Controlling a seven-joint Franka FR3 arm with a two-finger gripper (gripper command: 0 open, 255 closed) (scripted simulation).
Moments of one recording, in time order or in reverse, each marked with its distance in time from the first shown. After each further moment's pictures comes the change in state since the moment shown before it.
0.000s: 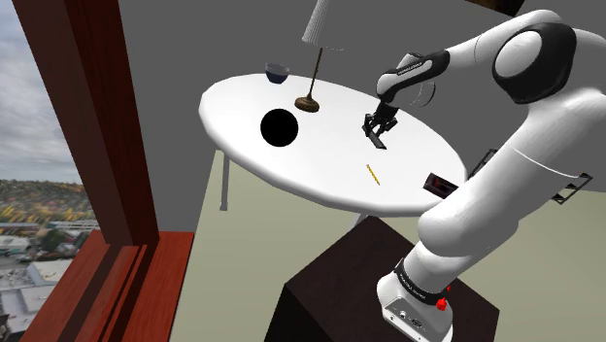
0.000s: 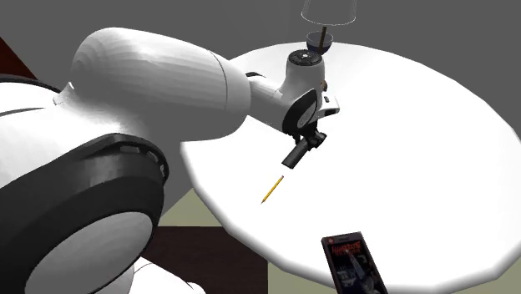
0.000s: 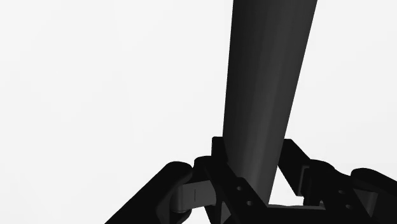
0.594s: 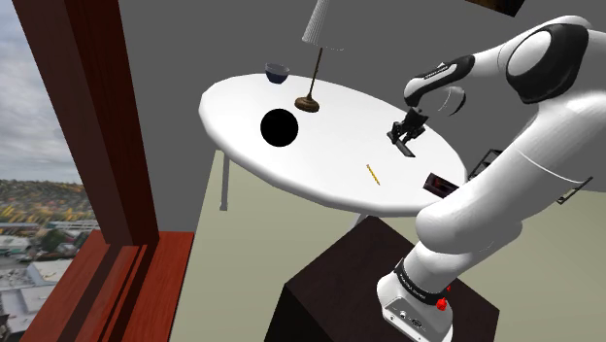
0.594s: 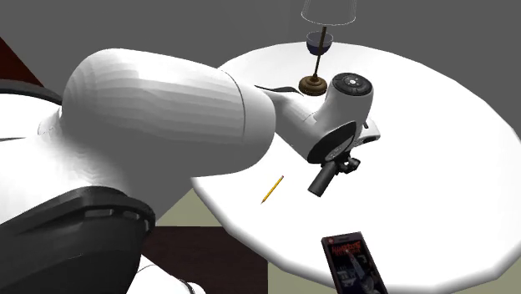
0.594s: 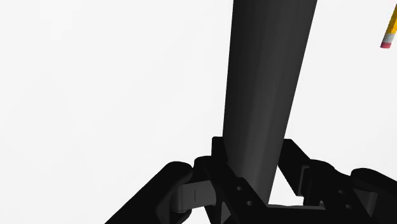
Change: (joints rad) arm -0.097 -0.049 -0.124 -0.049 0.039 0.005 -0.250
